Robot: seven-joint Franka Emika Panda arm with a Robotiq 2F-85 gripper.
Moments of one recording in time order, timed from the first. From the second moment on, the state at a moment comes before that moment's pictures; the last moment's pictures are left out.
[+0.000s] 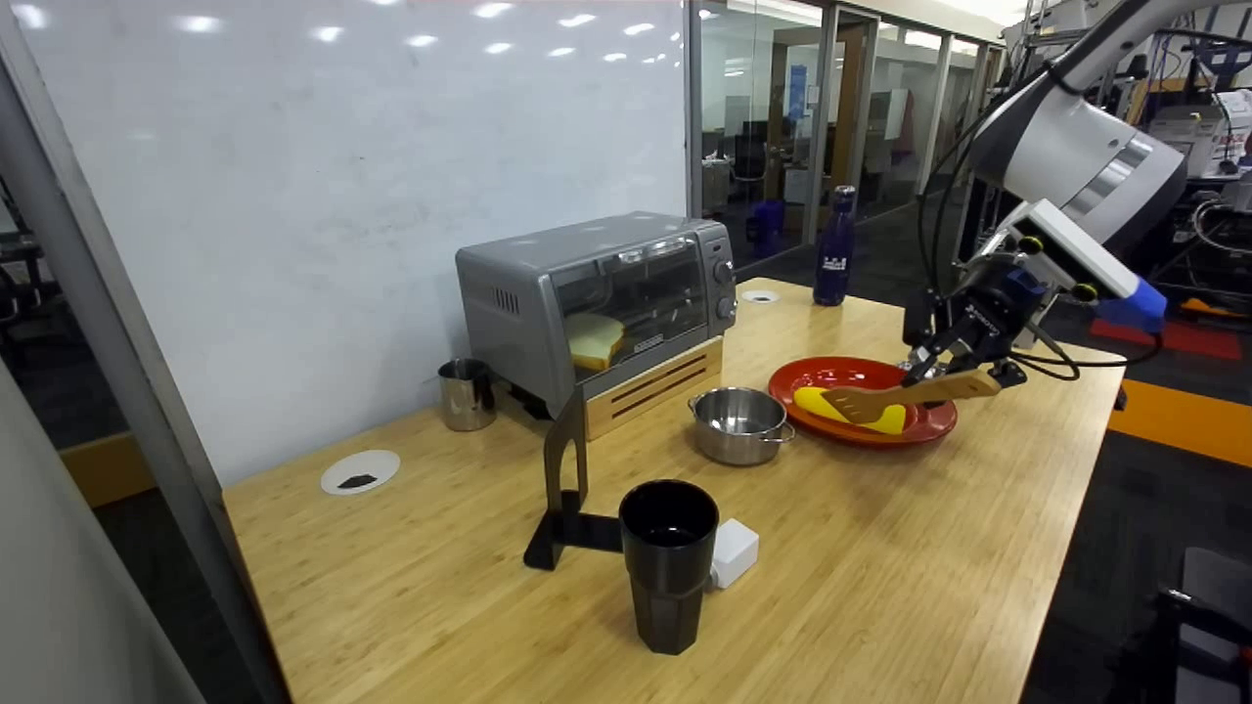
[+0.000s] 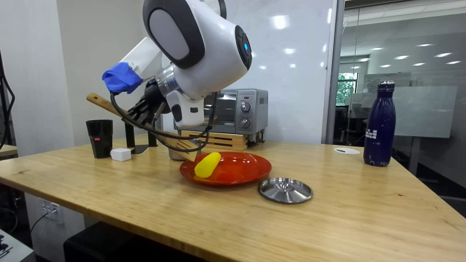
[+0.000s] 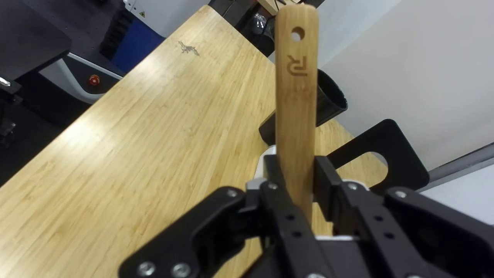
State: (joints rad) arm -0.23 0.11 -0.26 -2.42 1.04 1.66 -0.21
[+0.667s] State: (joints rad) arm -0.25 0.21 -0.27 -2.33 0.92 1.64 -0.17
